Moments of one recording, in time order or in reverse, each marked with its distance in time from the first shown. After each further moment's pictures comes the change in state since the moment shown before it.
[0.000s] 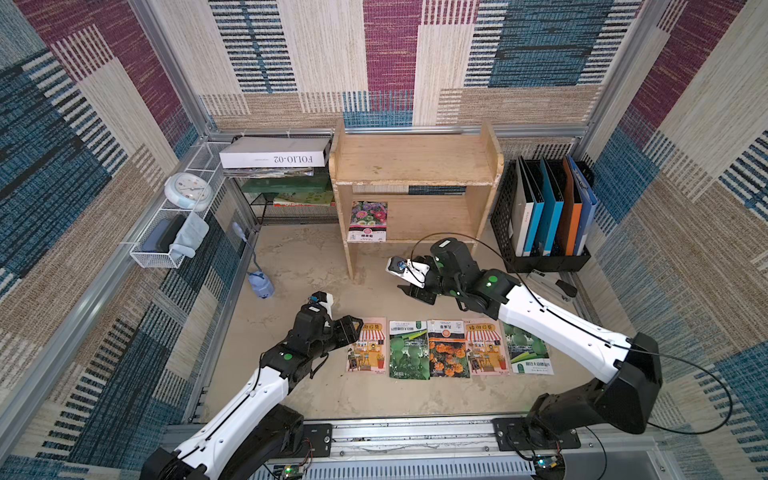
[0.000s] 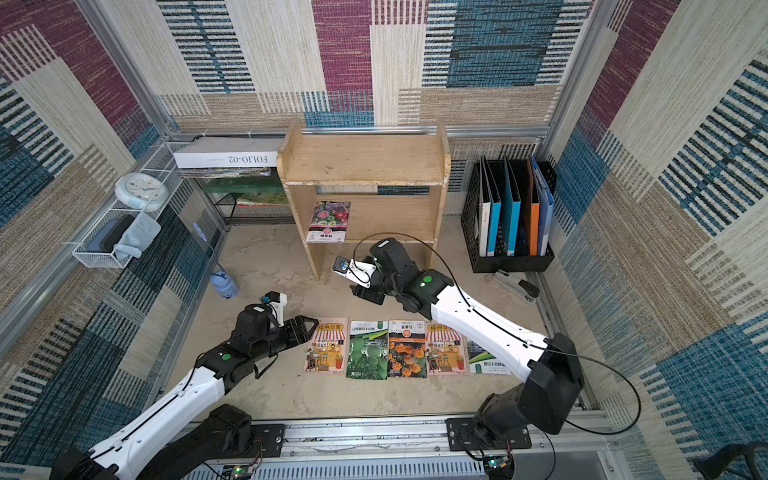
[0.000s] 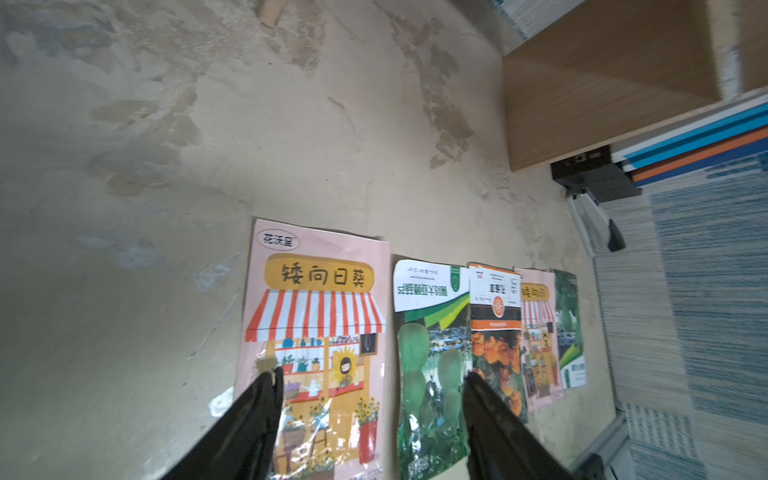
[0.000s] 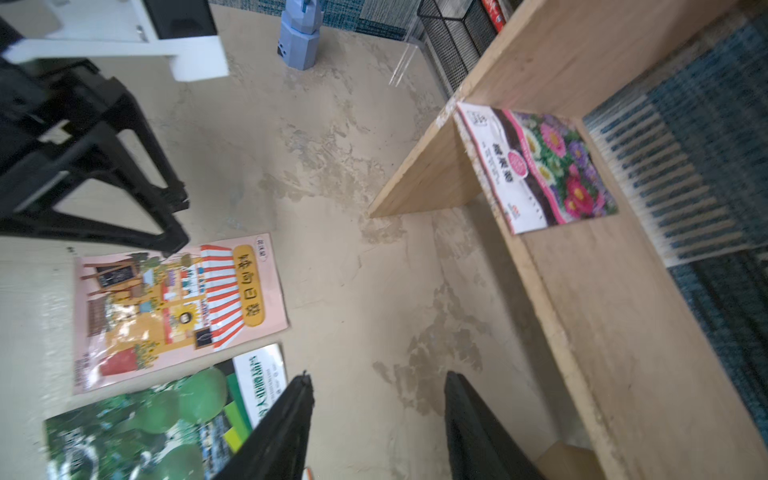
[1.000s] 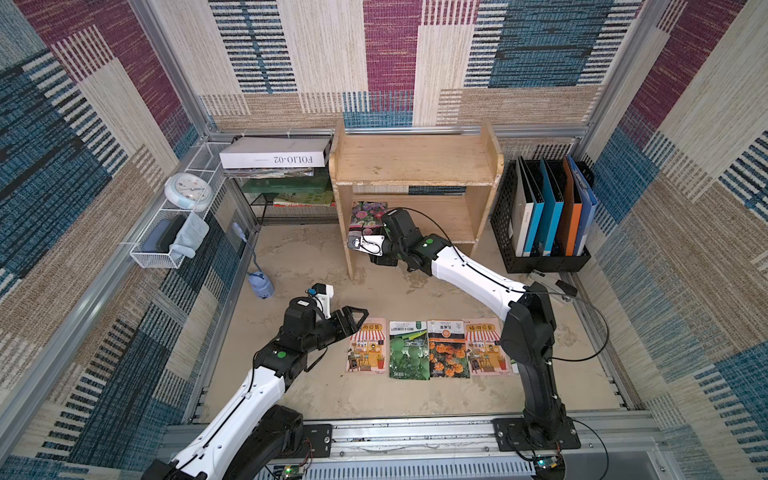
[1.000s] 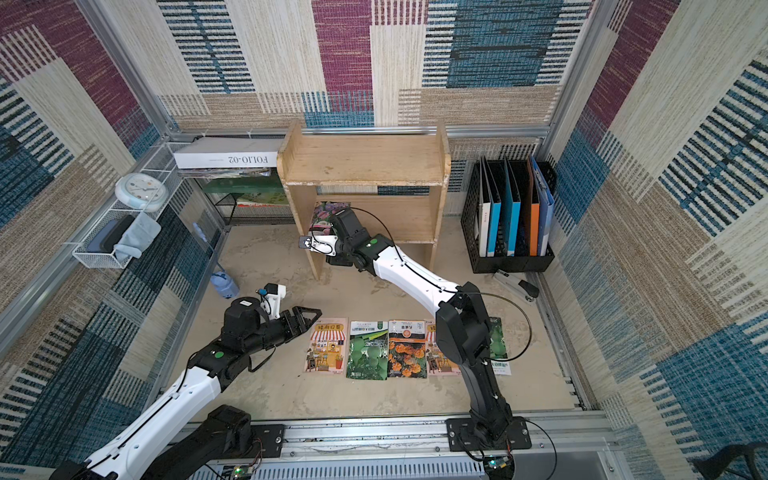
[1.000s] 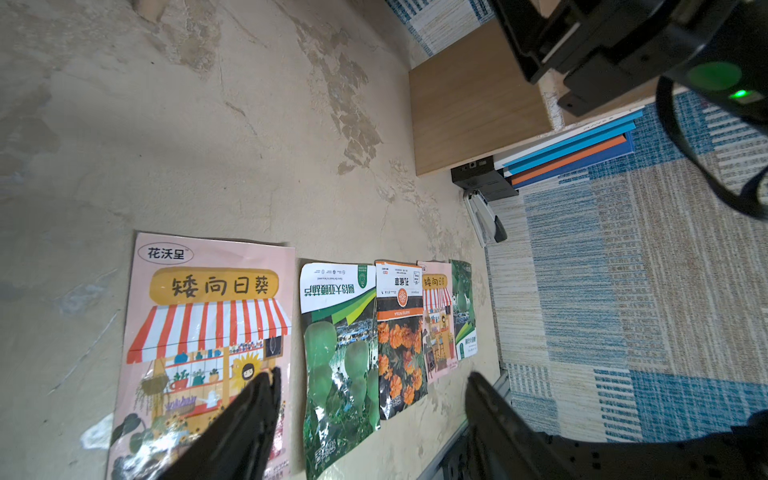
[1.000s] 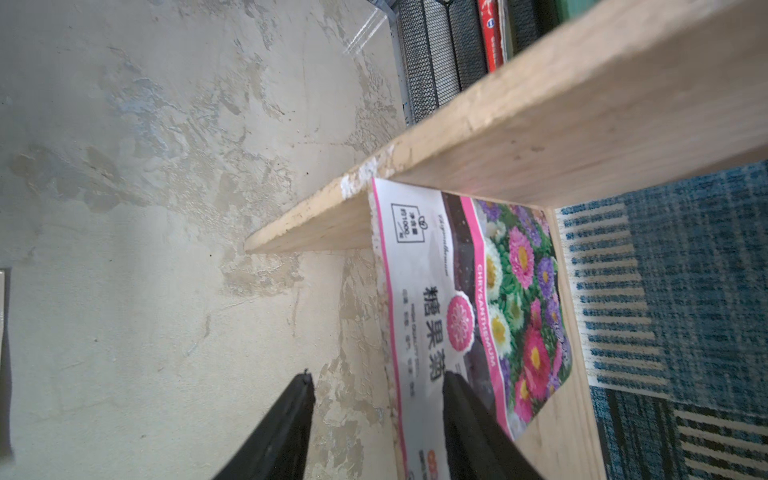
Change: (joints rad) left arm 0.076 -0.017 0.039 0.049 0.215 -0.070; right arm -0.034 0.575 0.604 -0.043 0.090 -0.269
